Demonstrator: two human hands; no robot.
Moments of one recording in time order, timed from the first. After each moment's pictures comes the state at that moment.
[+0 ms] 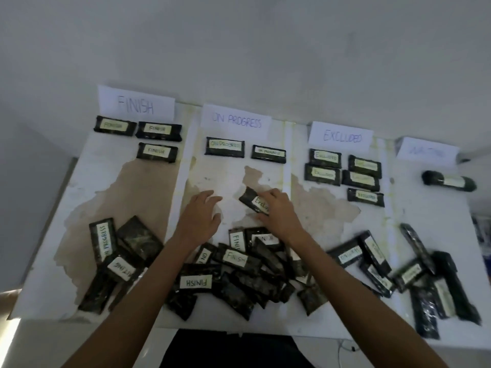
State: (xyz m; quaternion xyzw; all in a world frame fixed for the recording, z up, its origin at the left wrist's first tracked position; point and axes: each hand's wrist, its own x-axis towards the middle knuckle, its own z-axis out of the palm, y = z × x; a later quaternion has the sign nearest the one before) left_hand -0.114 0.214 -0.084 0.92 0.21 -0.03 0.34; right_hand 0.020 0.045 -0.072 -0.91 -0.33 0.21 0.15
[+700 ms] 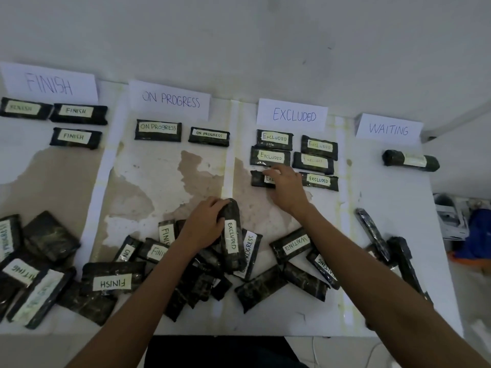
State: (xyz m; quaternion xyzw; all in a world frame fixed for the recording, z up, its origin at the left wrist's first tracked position) left_hand -0.028 0.065 -0.128 0.91 0.17 -0.08 0.37; right_hand 0.156 -0.086 -0.120 -0.92 -0.35 0.12 0.11
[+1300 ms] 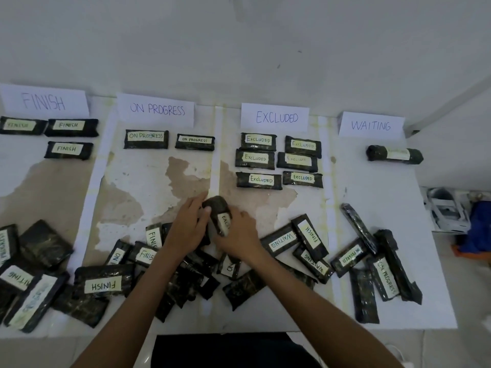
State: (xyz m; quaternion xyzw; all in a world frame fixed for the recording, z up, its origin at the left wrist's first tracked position) left_hand -0.036 0.048 -0.106 0.86 0.24 0.02 0.45; right_hand 0.029 -0.083 -0.095 -0.89 -0.20 0.33 0.25
